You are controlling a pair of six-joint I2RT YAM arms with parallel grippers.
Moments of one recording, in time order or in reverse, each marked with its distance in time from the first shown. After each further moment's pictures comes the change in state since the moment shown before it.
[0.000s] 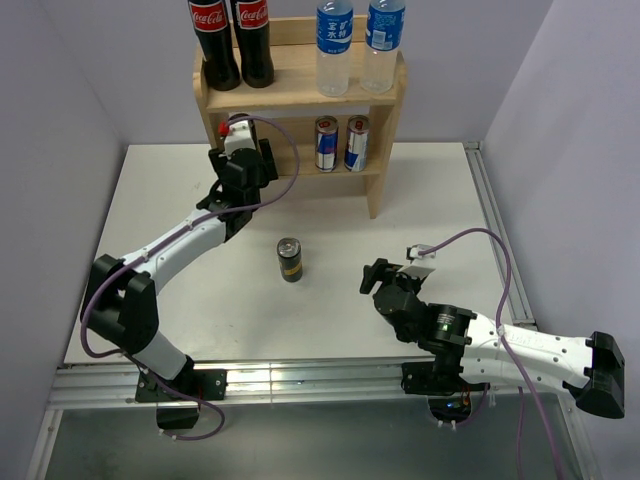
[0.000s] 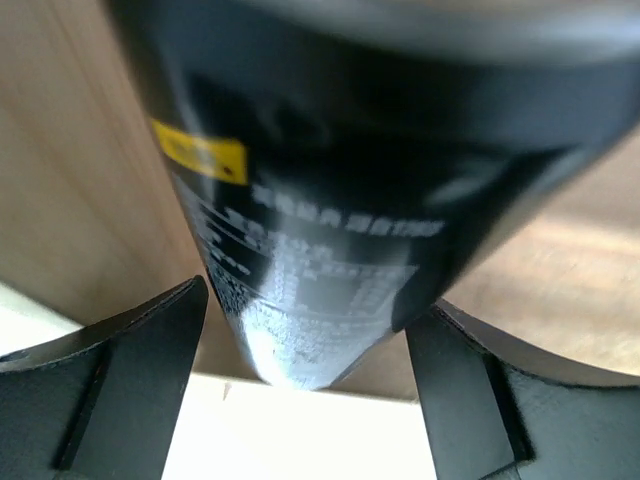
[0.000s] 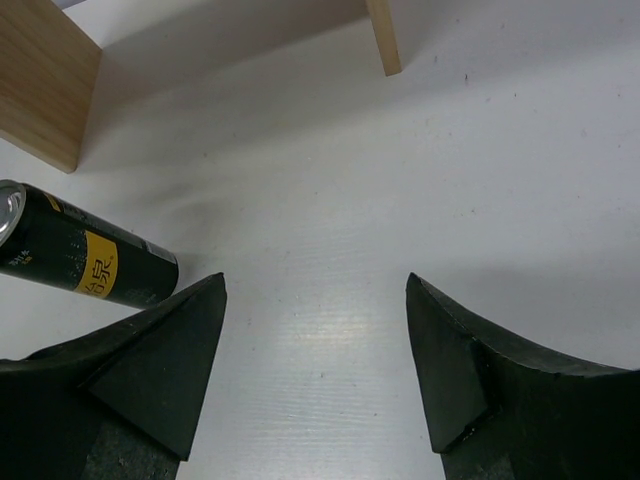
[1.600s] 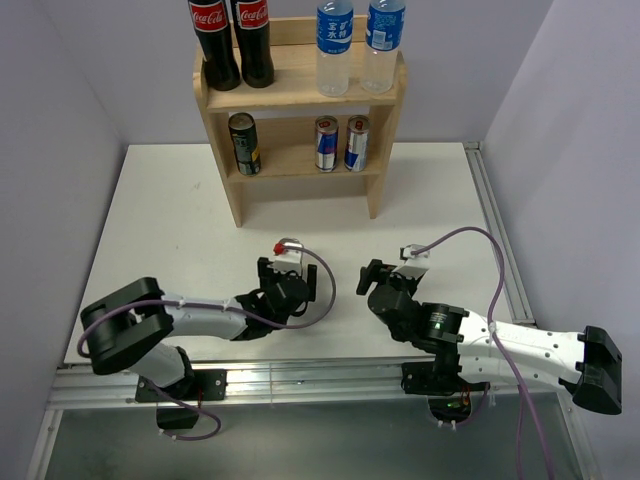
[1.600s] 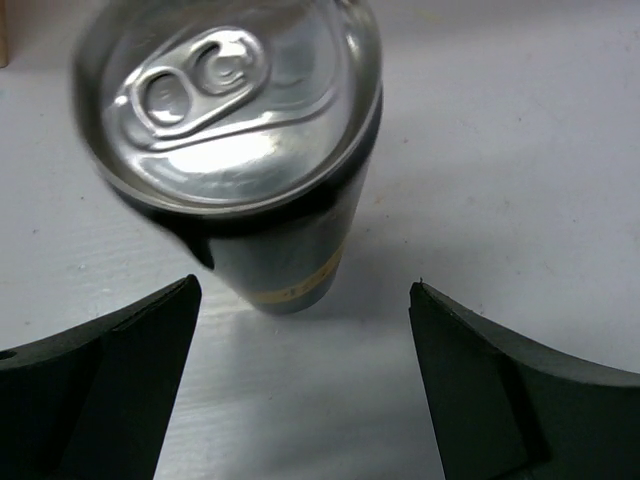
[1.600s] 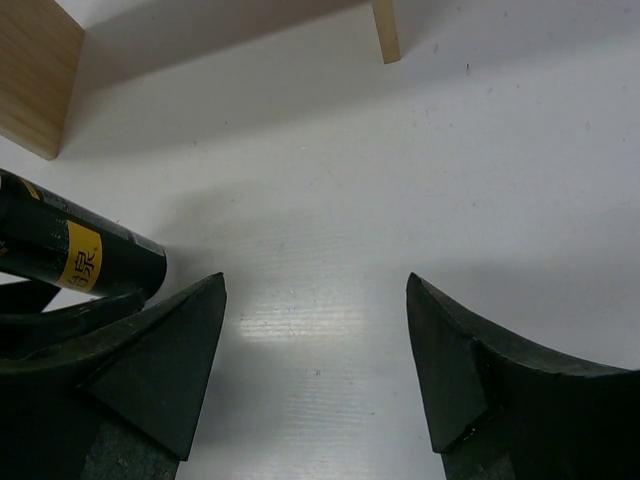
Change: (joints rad) left arm -0.598 -0.122 -0.685 0.220 -0.159 -0.229; right arm 0.000 0.065 -0.002 0.026 -0.005 0.002
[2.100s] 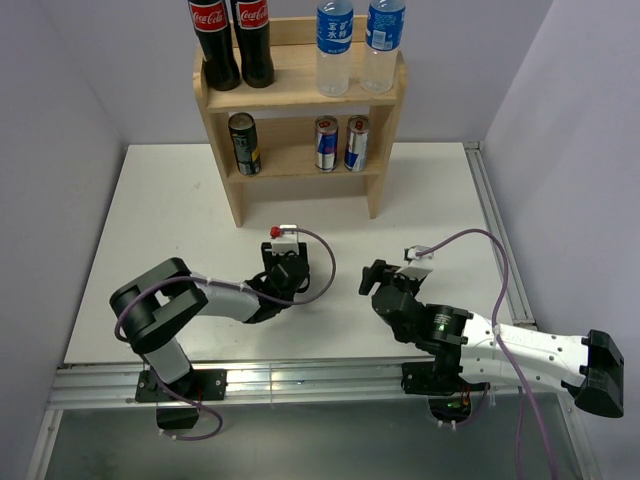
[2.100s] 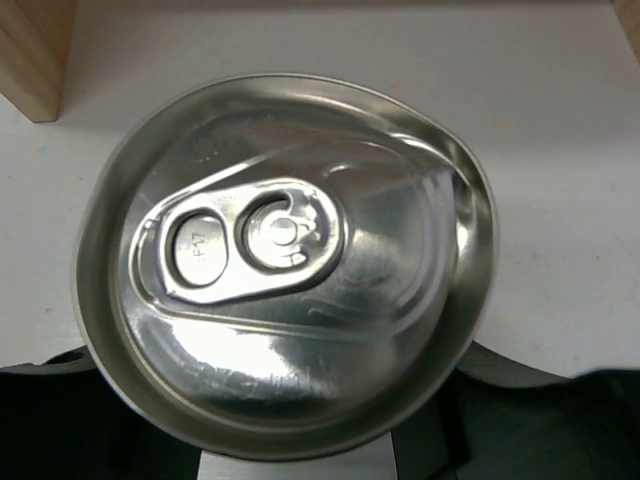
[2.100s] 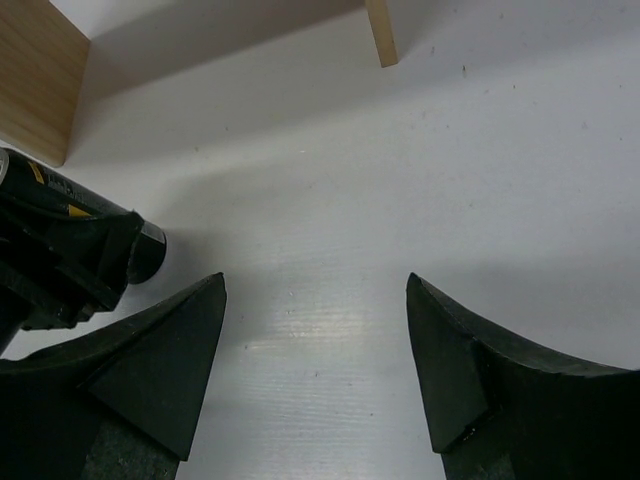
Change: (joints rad) left arm 0.142 0.224 0.087 0.233 -0.035 0.060; right arm -0.004 -0.041 -0.018 -0.001 0.001 0.003
